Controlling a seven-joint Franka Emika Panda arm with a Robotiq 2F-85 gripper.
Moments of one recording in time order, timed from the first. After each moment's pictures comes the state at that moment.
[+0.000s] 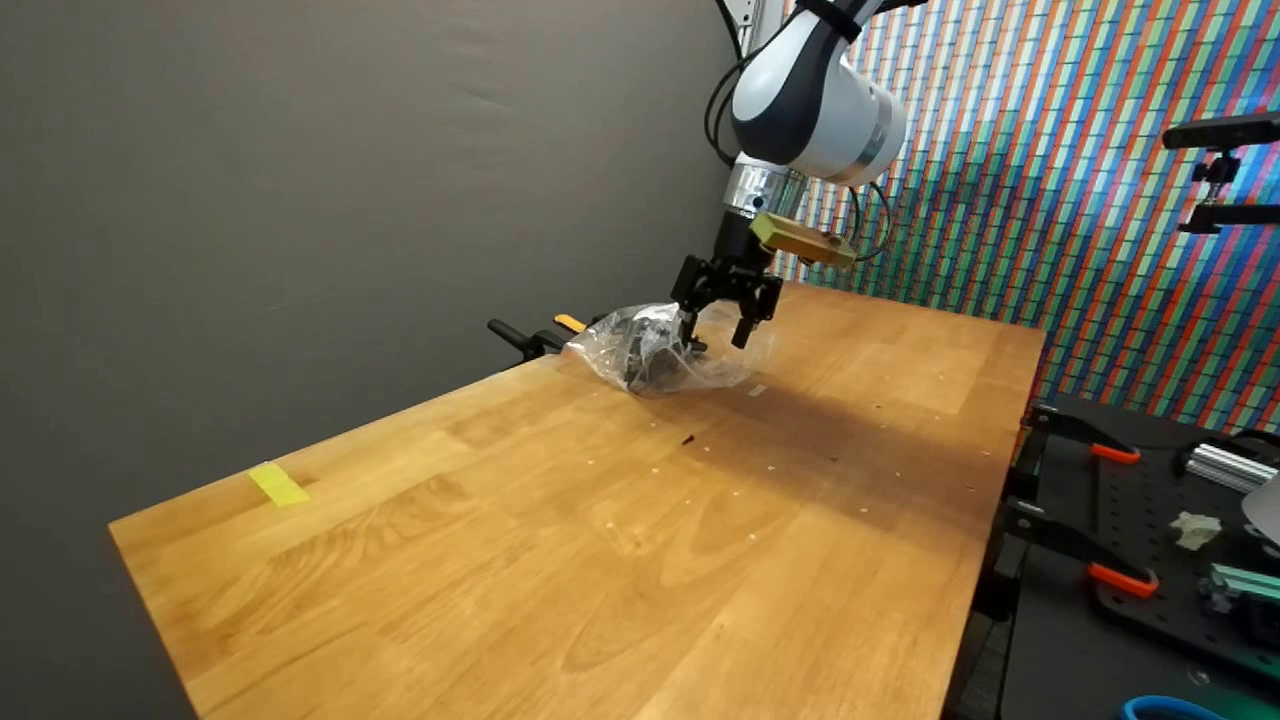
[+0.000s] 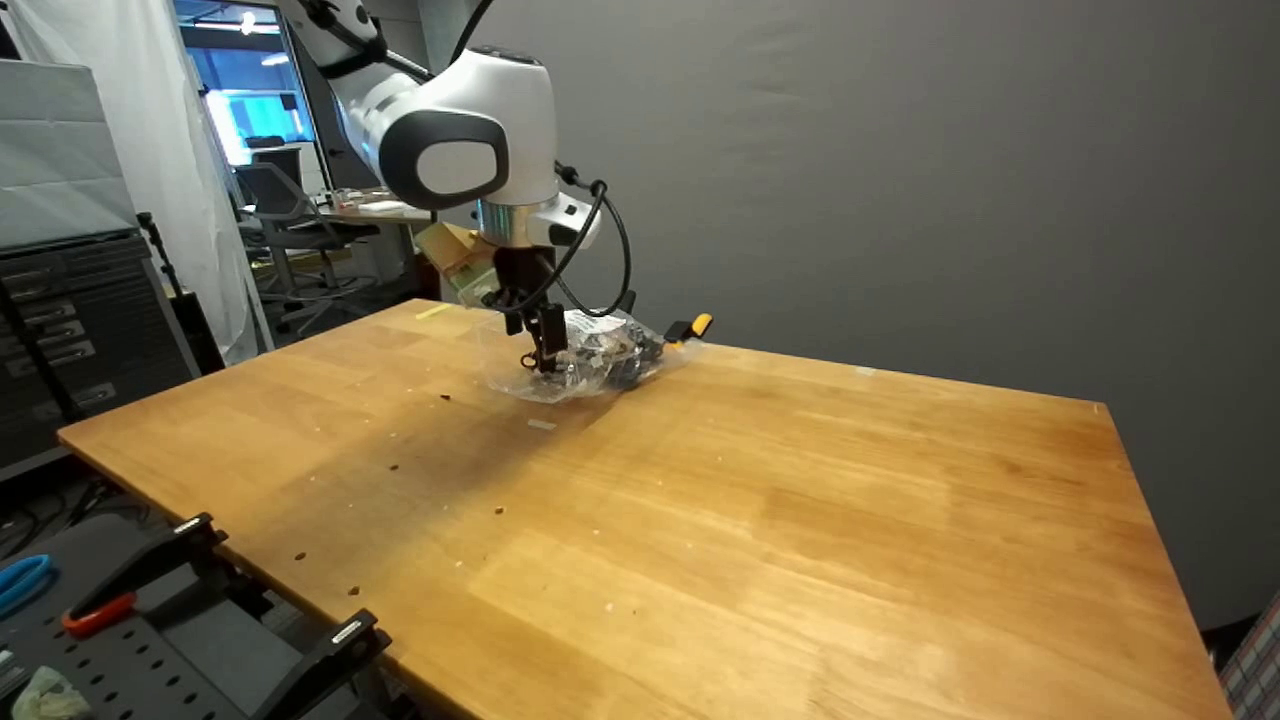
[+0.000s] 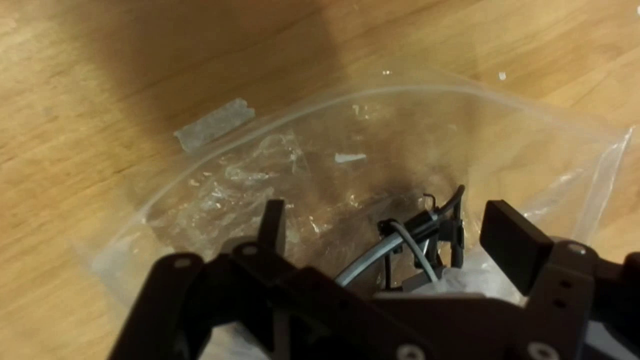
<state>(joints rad) -0.01 0.42 0.11 -2.23 0.50 2.78 -0.01</state>
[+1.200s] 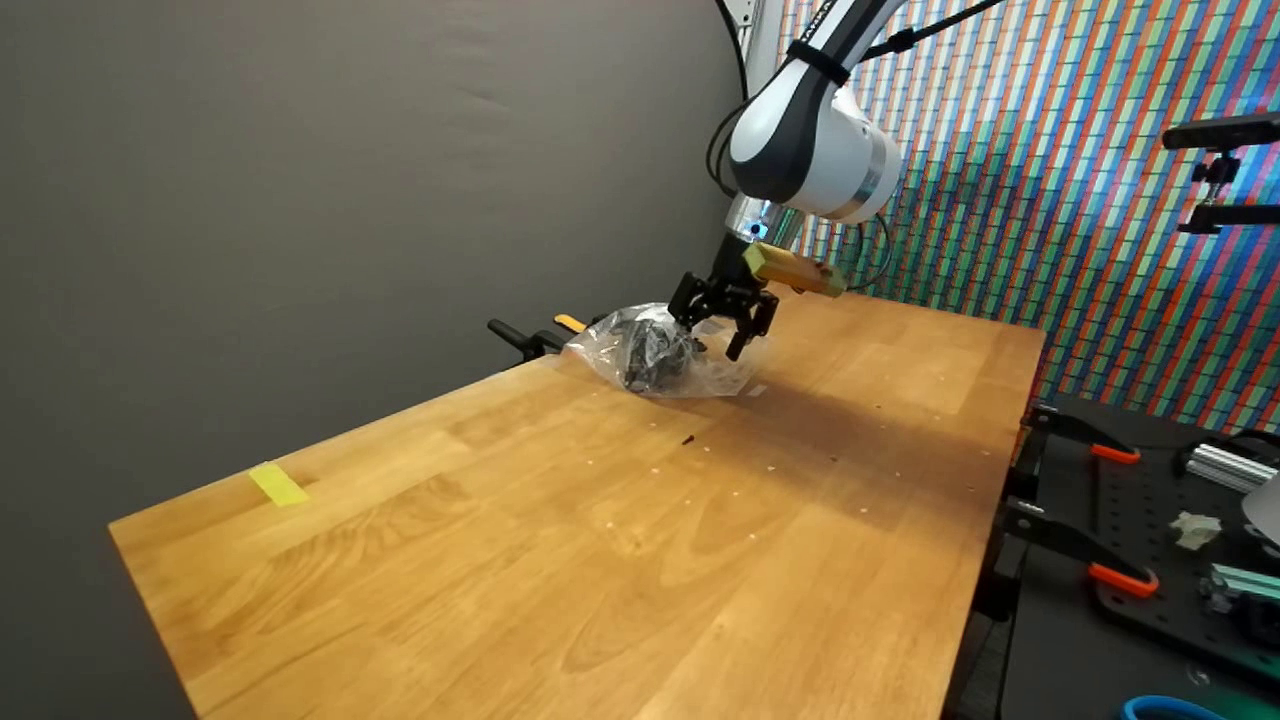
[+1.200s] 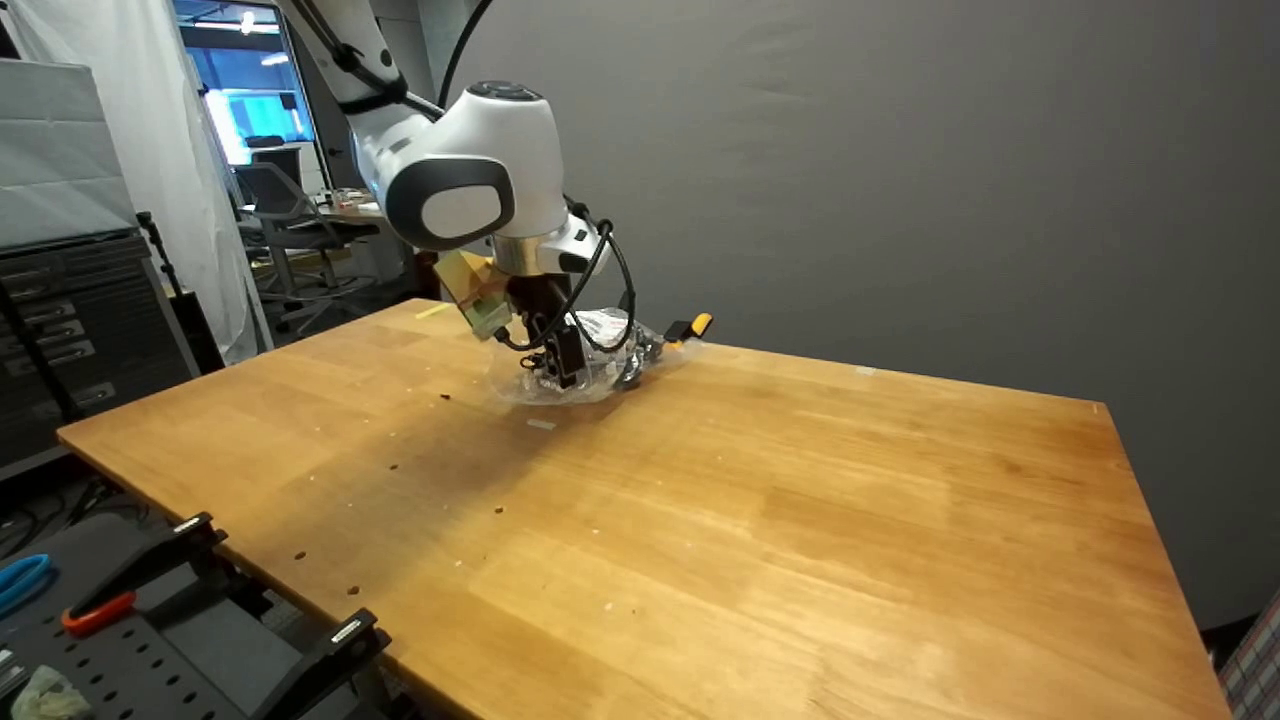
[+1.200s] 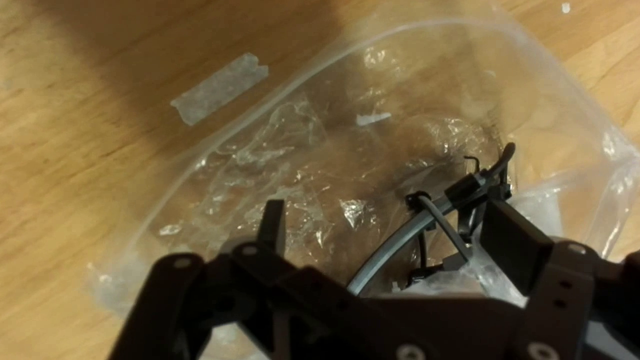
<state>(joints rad) -0.11 0.52 0.20 -2.22 0.51 2.97 -0.01</state>
